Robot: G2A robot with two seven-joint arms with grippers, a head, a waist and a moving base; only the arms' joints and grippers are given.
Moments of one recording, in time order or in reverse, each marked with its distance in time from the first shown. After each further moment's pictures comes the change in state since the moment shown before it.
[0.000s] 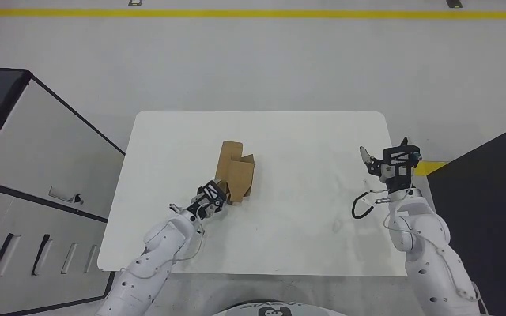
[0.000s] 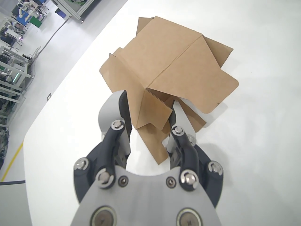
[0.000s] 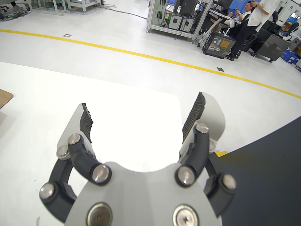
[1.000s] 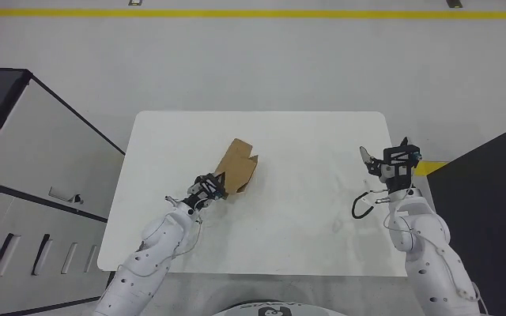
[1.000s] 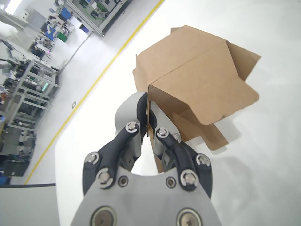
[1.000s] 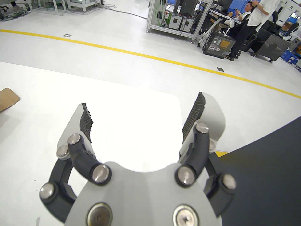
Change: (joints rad) left arm 0.002 0.012 -0.028 -0.089 0.140 0.098 0.050; right arm 0.000 0.000 0.000 0.000 0.000 0.000 0.000
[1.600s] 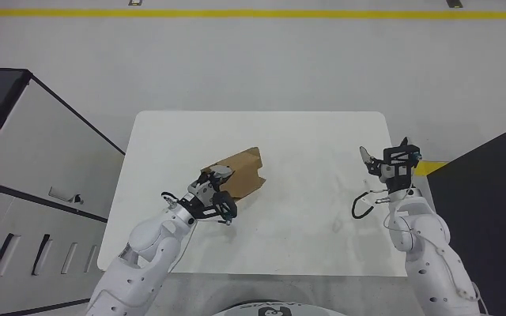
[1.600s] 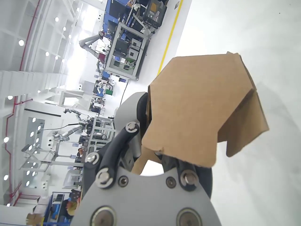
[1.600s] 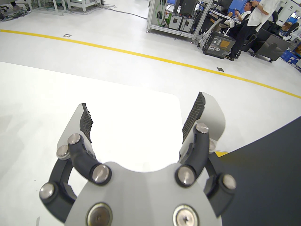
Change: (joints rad) left arm 0.124 0.042 -0.063 -0.327 0.400 -0.007 0.061; right arm 0.000 0.000 0.000 0.000 0.000 0.000 0.000
